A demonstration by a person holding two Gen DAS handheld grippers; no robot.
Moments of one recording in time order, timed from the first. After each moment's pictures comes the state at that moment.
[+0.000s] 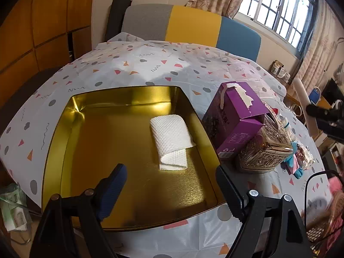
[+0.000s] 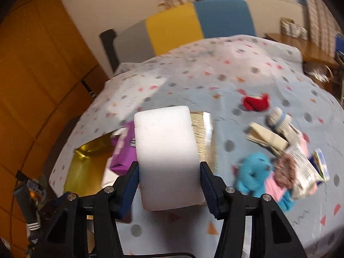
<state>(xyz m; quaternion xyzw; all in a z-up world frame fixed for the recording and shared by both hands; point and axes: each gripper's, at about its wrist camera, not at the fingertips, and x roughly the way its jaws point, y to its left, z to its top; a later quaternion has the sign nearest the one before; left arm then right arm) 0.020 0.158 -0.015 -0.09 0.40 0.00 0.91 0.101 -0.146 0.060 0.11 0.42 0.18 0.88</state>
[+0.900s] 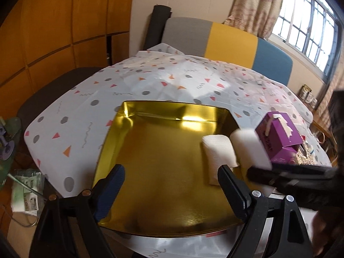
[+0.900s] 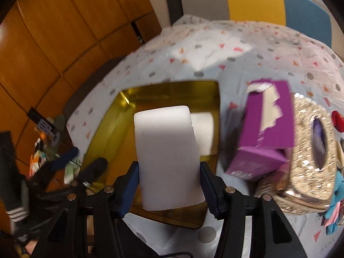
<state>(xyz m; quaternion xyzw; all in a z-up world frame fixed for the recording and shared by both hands) 0.000 0.223 -0.007 -0.11 0.36 0.11 0.92 0.095 0.051 0.002 -0.02 0.50 0.32 0.81</state>
